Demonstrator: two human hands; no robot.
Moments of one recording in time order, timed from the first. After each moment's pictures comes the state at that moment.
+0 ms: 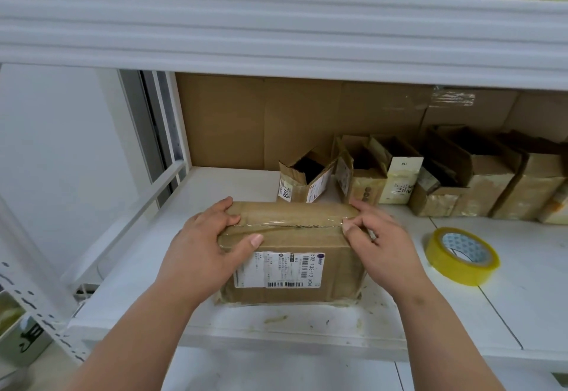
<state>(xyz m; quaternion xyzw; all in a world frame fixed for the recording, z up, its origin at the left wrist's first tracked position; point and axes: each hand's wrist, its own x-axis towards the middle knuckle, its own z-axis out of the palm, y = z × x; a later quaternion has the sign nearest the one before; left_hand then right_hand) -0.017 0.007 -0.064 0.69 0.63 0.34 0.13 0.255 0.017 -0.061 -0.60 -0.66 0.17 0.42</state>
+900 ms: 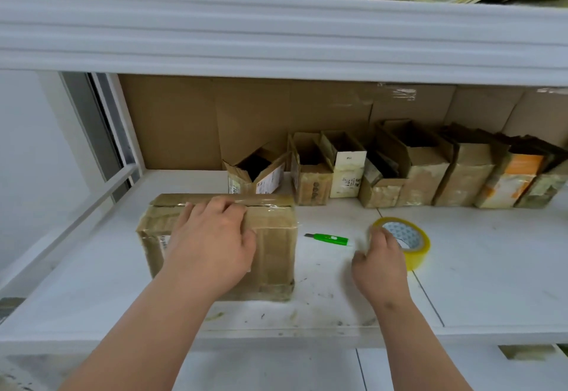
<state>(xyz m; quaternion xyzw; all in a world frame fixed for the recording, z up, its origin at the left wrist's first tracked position) 0.109 -0.007 -0.020 0.74 0.66 0.13 -0.04 0.361 0.018 -0.124 -0.78 -0.55 0.08 0.29</state>
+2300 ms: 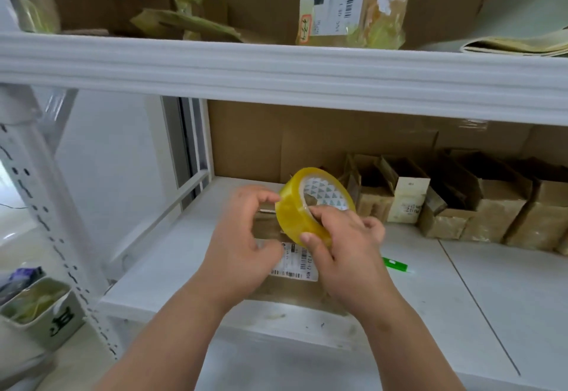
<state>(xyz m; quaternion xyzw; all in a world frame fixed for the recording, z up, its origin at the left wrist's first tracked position) 0.042 -0.046 -0.017 0.69 0.46 0.54 0.16 0.211 -0.038 -0.010 -0.50 -0.78 0.04 0.37</state>
